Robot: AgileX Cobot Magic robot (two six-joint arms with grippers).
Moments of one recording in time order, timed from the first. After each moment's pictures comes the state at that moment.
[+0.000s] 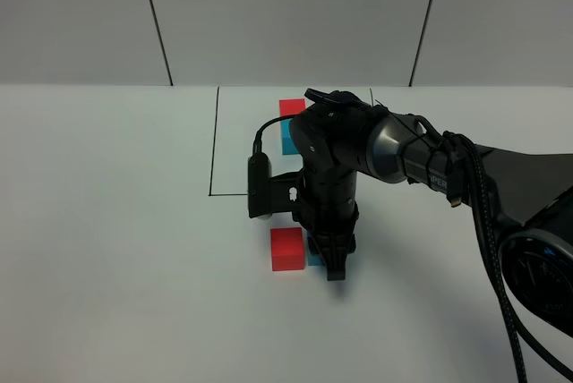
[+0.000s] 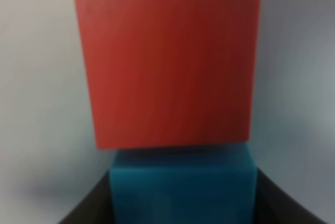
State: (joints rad) left arm 0.03 -0.01 -0.51 -0.13 1.07 0.16; right arm 0.63 2.31 -1.78 -0.10 1.05 -0.91
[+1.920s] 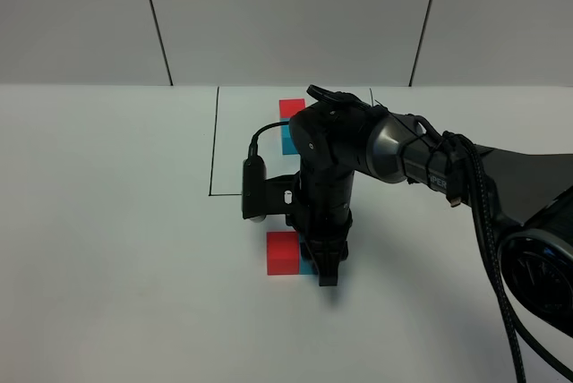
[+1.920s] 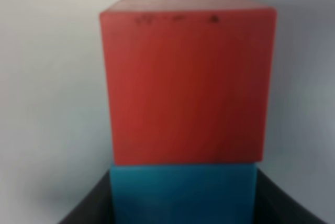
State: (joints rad) left arm 0.03 -0.01 -0.51 -0.13 1.07 0.15; right arm 0.63 2.31 -1.79 -0.01 1.06 -0.94
